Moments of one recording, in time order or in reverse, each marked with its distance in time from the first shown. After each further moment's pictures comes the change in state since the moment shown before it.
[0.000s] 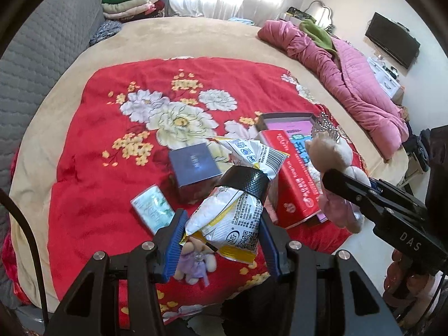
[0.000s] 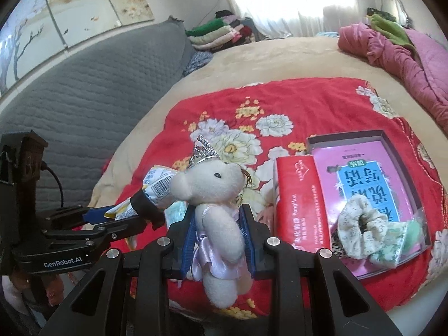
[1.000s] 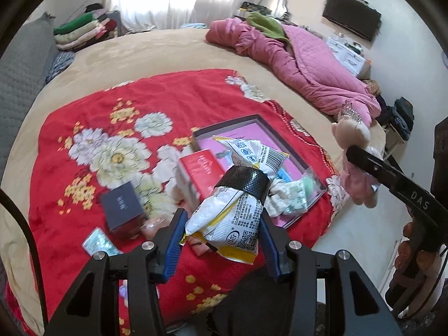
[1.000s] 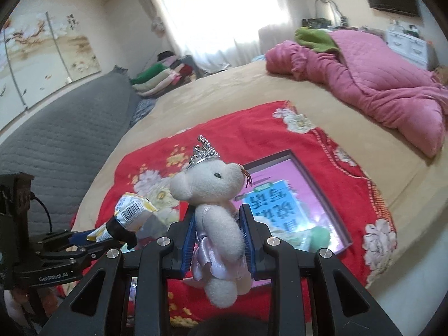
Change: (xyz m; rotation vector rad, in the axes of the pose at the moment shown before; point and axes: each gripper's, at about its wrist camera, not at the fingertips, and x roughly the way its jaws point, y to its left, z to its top) left arm 0.007 -0.121 0.034 0.197 -0.017 -0.091; right arm -0.115 -0.116 0.004 0.190 -0.187 -0.218
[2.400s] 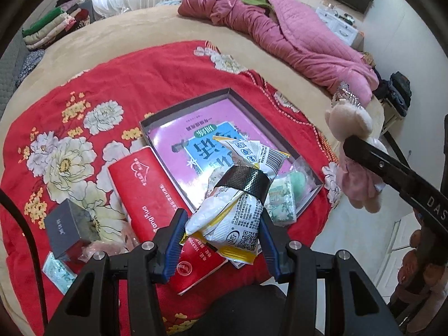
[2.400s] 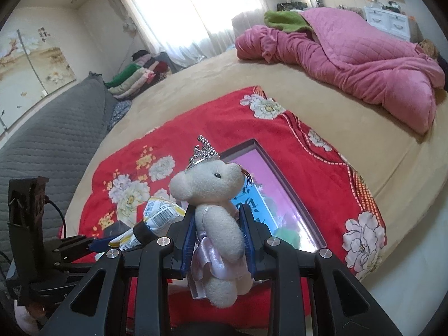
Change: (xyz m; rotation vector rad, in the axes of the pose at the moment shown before) left arm 0.110 -0.060 0.029 0.060 0.148 -0.039; right arm 0.043 -0.069 0.004 0.110 0.068 -0.045
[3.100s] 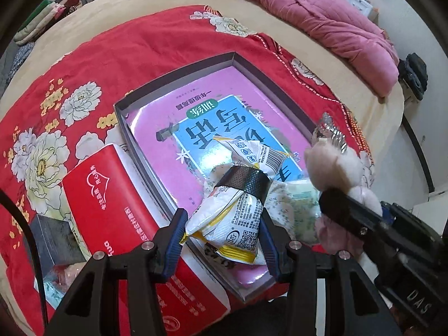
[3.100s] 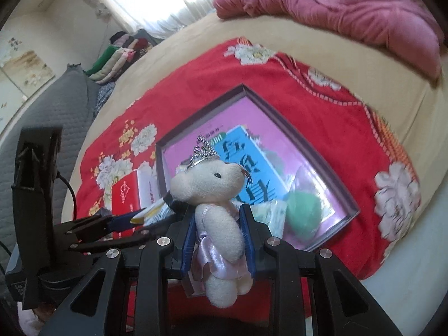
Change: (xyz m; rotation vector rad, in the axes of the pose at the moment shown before) left arm 0.090 -0.005 0.025 0.013 0.152 0.061; right arm 0.083 -0.022 -0.031 0.142 0.174 0.004
